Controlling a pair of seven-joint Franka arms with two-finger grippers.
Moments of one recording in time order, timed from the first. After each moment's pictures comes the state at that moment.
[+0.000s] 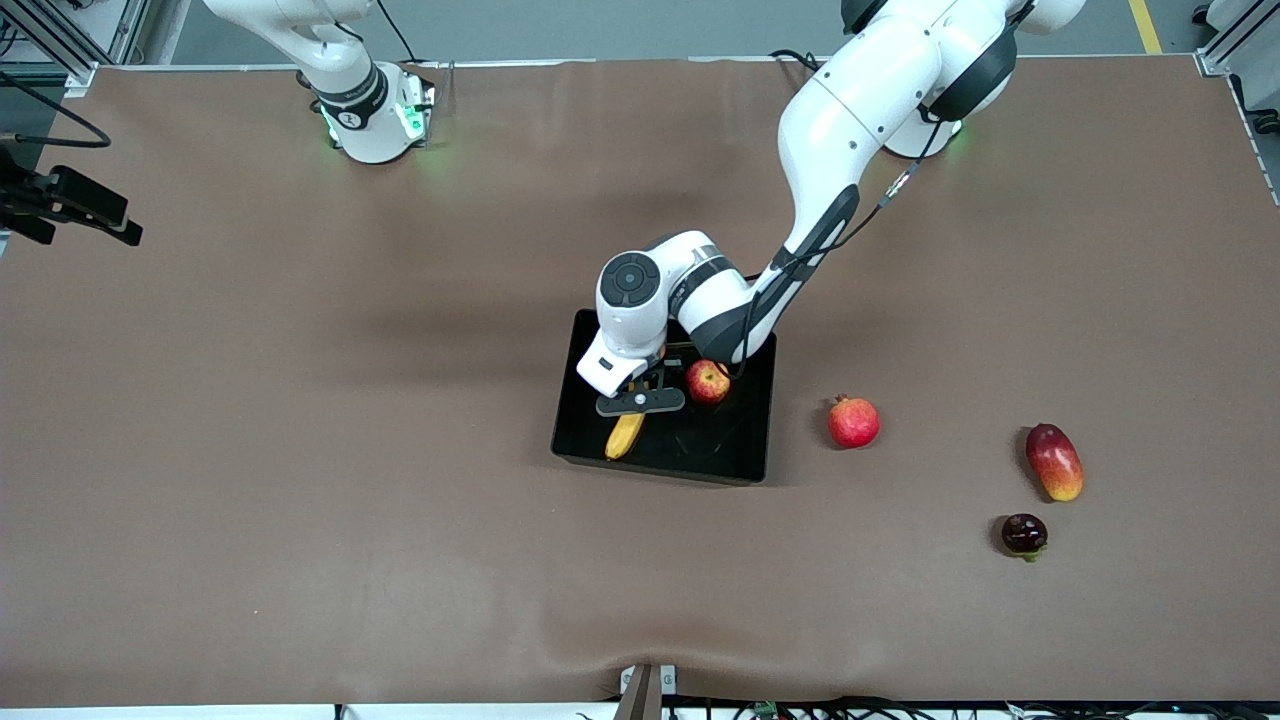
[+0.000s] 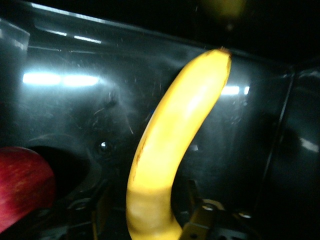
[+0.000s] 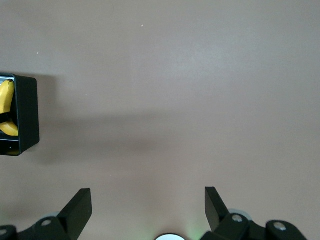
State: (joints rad) left arm -0.58 0.94 -0.32 -1.26 0.37 2.21 -1.07; right arm 0.01 -0.02 -0.06 -1.50 0.05 1.41 0.01
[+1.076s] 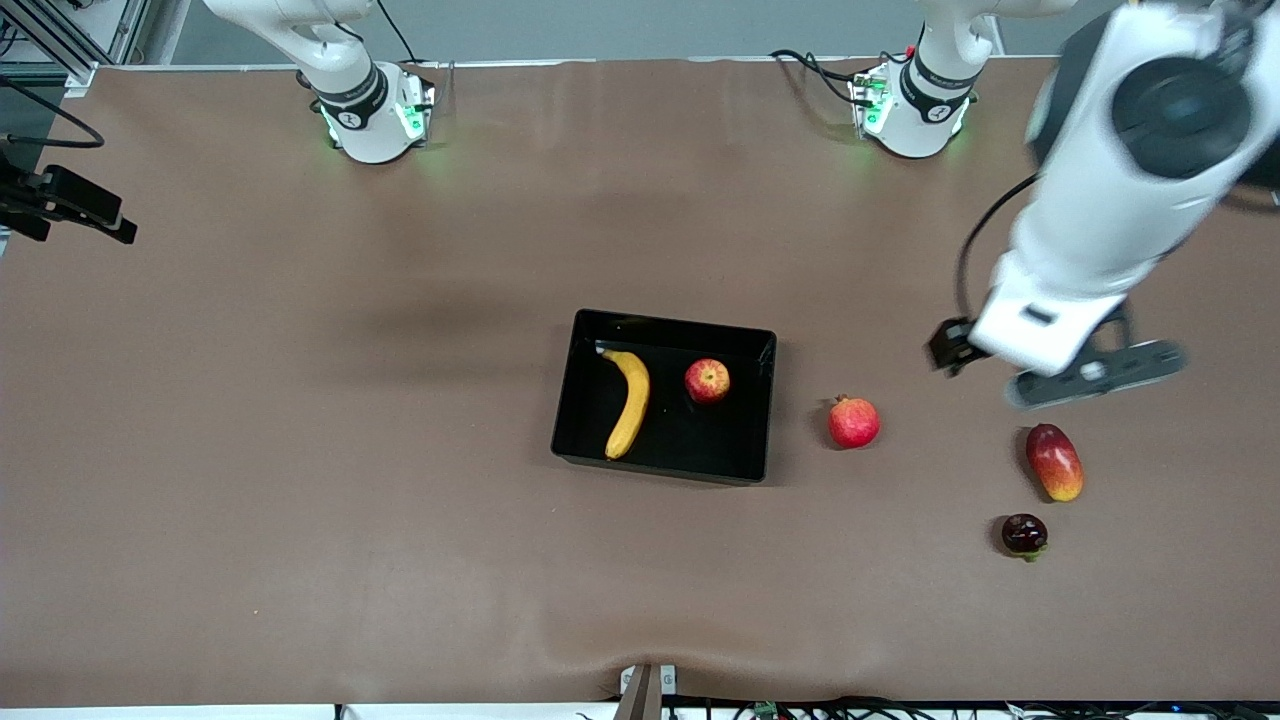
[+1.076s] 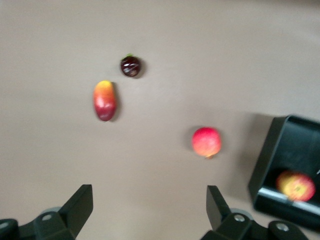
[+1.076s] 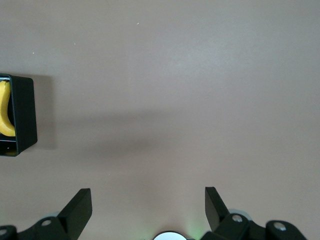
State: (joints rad) left arm -0.06 0.30 -0.31 -1.22 0.28 1.47 -0.45; right arm 0.01 -0.02 -0.08 -1.50 0.05 1.41 0.01
